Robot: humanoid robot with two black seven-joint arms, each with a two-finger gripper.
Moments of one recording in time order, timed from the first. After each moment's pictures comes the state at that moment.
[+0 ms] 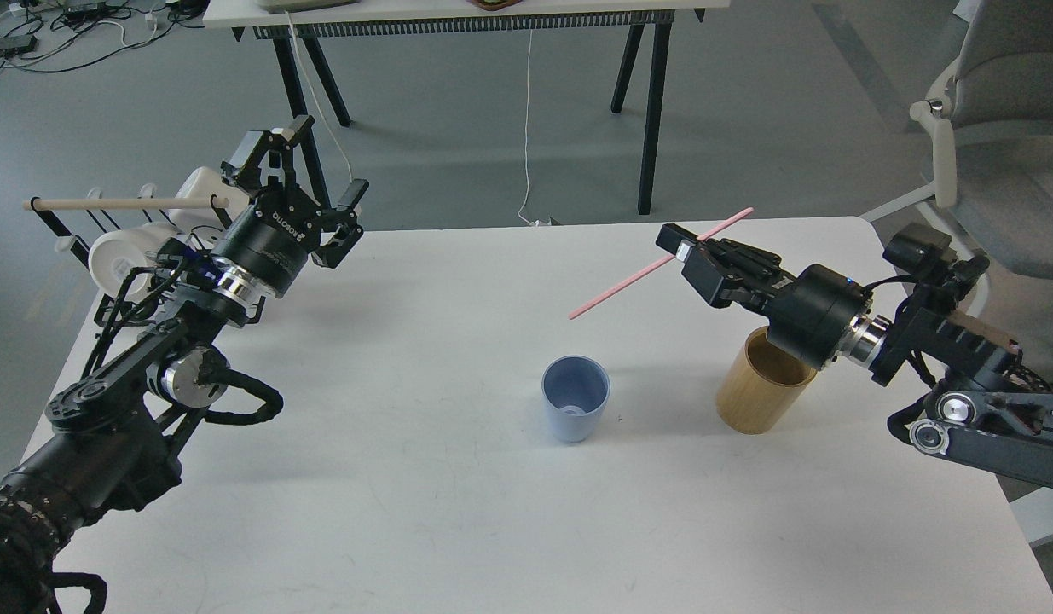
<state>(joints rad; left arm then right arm) -0.60 0.28 -0.86 -0.75 0.45 -0.49 -0.49 1.02 -0.81 -0.15 1.54 -1.20 -0.49 0.37</state>
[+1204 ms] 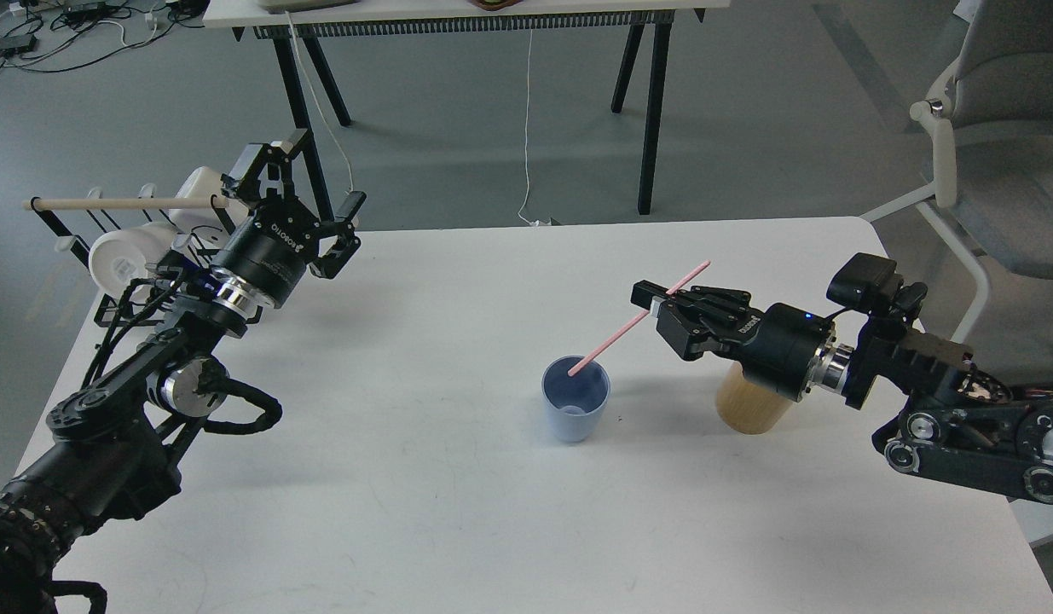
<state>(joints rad) -0.58 0.27 -0.87 -0.74 0.45 -0.49 -0.49 1.07 -0.70 -0.30 1.45 -1.25 -0.49 0.37</state>
